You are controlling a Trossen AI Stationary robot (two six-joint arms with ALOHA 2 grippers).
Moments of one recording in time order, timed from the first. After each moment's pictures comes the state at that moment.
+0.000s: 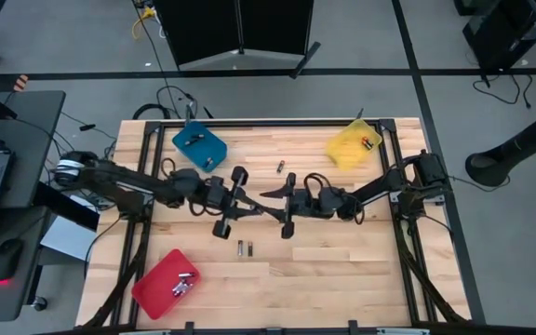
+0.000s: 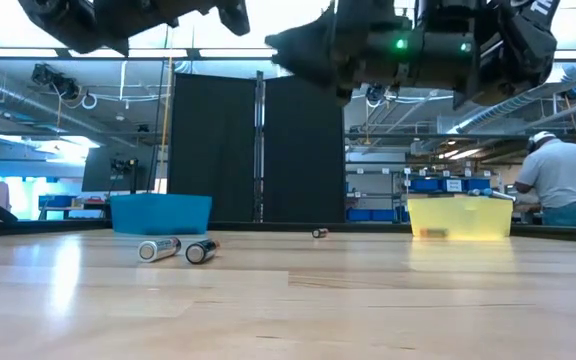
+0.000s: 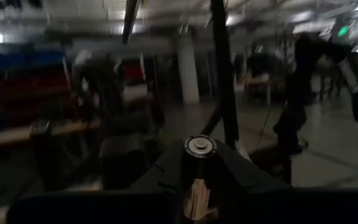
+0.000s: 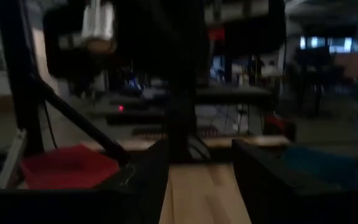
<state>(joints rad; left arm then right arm) -0.07 1.36 0.63 0.98 0.24 0.09 0.13 1.81 0.72 1.25 0.23 -0.02</state>
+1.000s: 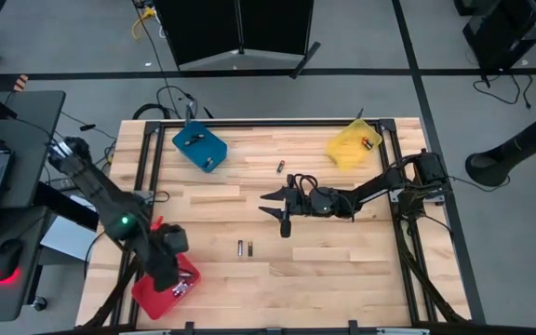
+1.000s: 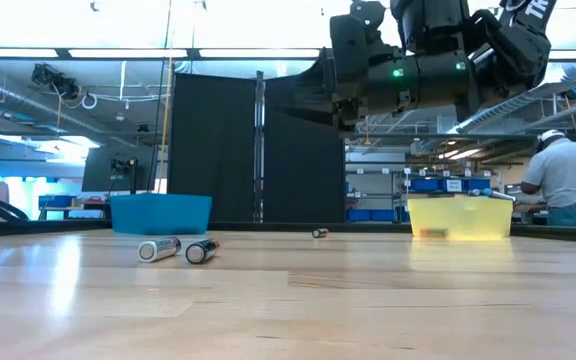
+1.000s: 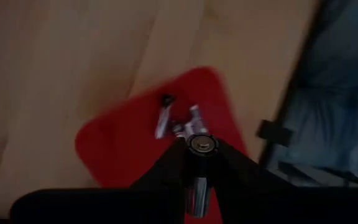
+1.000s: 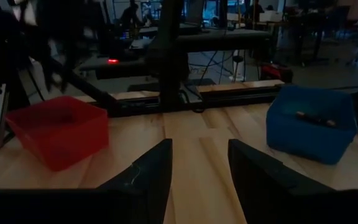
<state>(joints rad) -0.81 1.15 0.92 -0.90 -0.03 -1.20 0.10 1.81 0.72 1.02 0.23 0.08</state>
